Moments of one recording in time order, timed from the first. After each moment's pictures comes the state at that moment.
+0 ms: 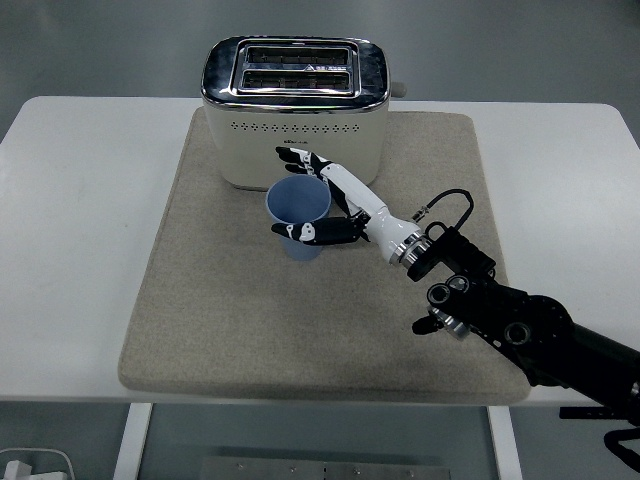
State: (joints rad) left arm -0.02 0.00 -0.06 -0.14 -0.03 -0.10 0.10; right arm 0.80 -0.05 0.36 0.96 -0.91 -0.20 0.44
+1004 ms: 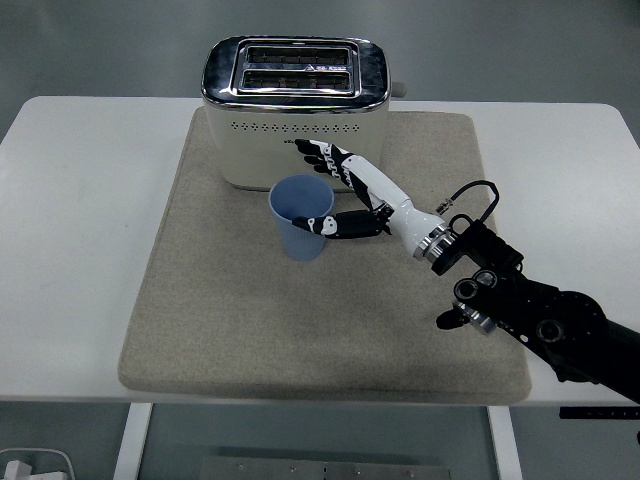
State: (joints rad) left arm -0.02 0.00 -0.06 -0.14 -0.03 -0.10 0.10; right arm 0.80 -0.16 0.36 1.06 -0.91 -0.20 0.43
